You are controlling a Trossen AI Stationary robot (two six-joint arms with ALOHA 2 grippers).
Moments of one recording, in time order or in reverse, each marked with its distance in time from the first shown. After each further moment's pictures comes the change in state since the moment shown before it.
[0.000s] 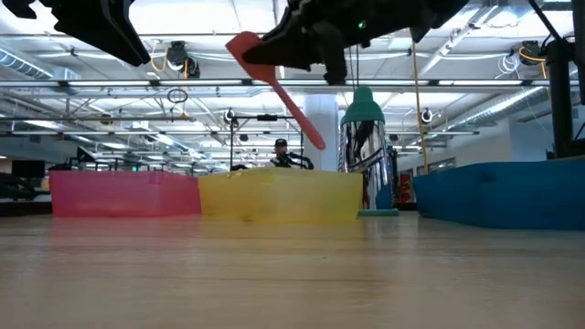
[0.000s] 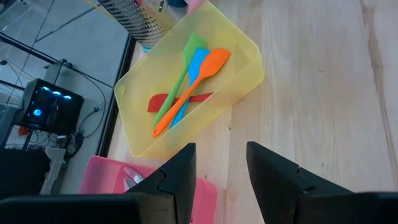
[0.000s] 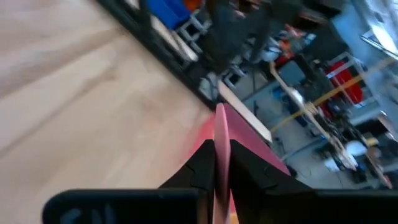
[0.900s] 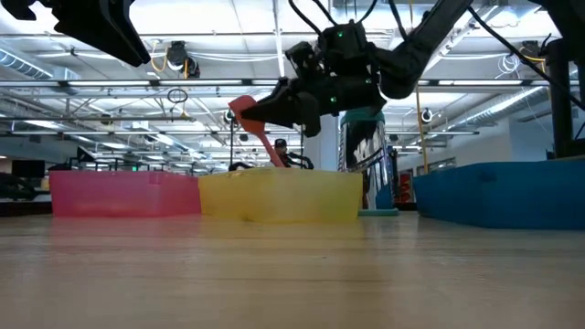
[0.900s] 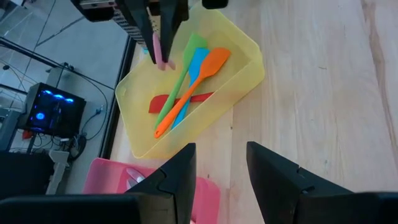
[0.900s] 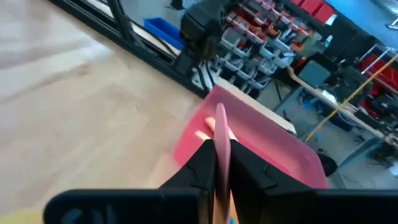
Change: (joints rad) left arm 0.001 0.000 0.000 0.000 -0.001 0.026; right arm -0.360 0.211 0.001 0.276 -0.515 0.142
